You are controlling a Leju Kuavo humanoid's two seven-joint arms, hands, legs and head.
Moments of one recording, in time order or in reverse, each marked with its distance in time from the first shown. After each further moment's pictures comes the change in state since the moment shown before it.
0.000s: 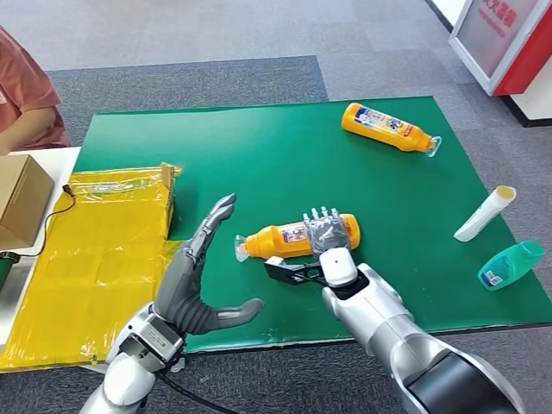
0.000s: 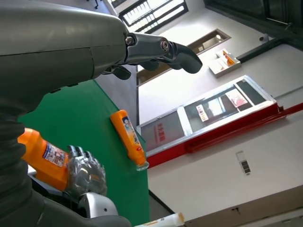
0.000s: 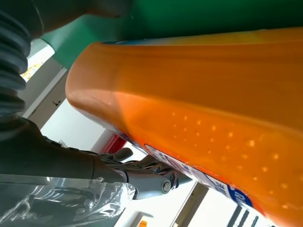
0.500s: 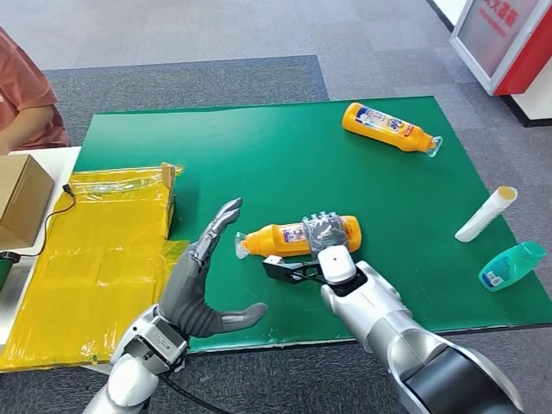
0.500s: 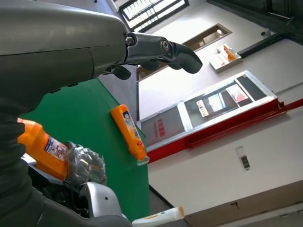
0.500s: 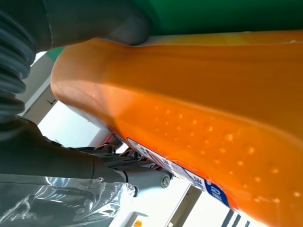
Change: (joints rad) left arm 0.000 0.001 -0.016 0.017 0.006 -0.001 -0.006; right arm -0.028 0.013 0.000 0.047 -0.006 -0.018 -0.016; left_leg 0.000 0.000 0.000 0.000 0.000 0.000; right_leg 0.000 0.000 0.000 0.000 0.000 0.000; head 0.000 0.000
